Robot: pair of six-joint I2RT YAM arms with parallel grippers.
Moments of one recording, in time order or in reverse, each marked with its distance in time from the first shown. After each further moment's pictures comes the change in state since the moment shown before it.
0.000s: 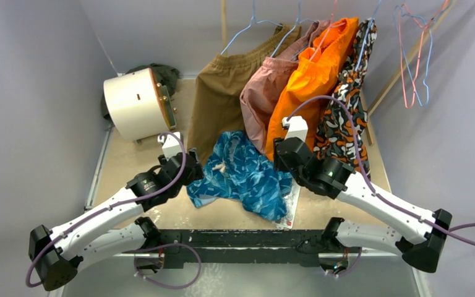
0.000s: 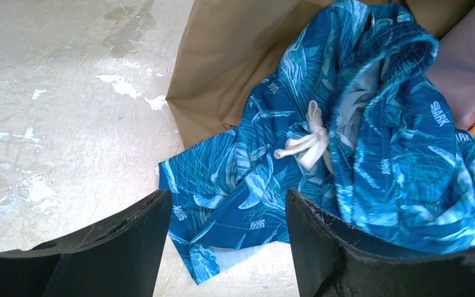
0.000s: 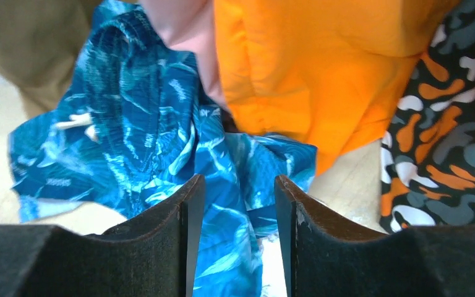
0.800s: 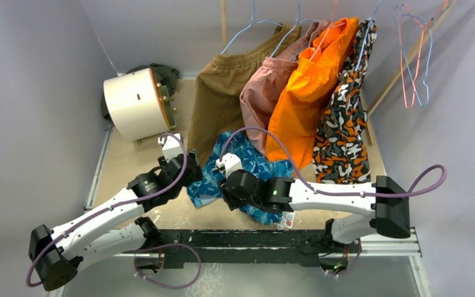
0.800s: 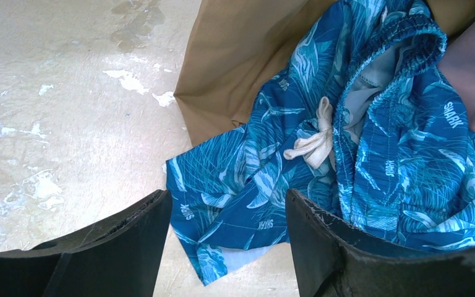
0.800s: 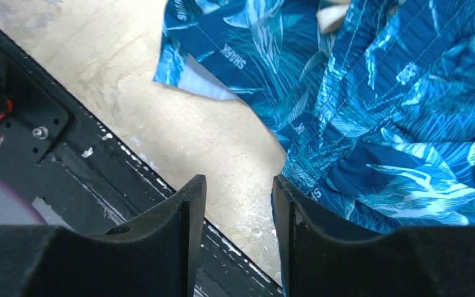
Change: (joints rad) left arm 0.000 0.000 -0.023 0.002 -0.011 -0.002; right arm 0.358 0.347 -0.021 0.322 -0.302 -0.058
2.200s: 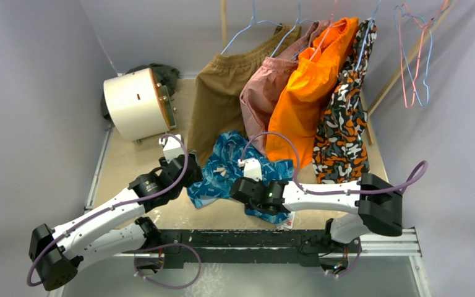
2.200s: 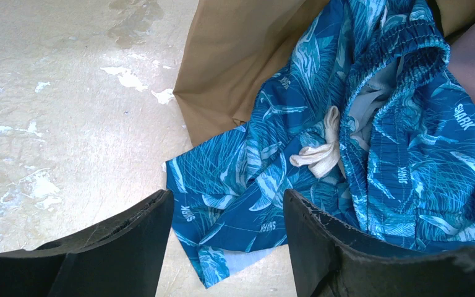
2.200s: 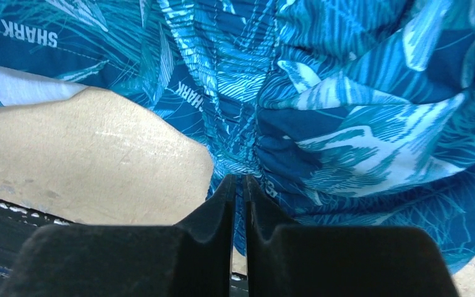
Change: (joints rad) left arm 0.000 0.004 -0.018 0.012 0.005 0.000; right arm -0.036 0.085 -0.126 -0.128 0.169 0.383
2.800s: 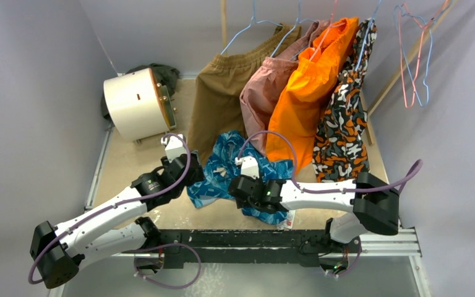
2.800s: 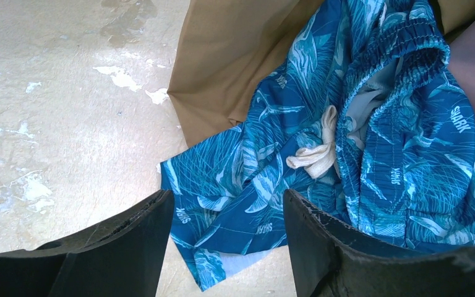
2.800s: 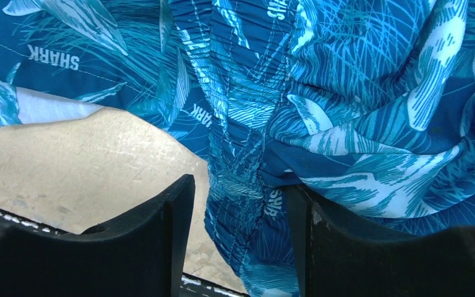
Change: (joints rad) left arm 0.000 0.027 0.000 0.024 0.008 0.001; right arm -0.017 0.010 0.000 0.081 -0.004 -0.047
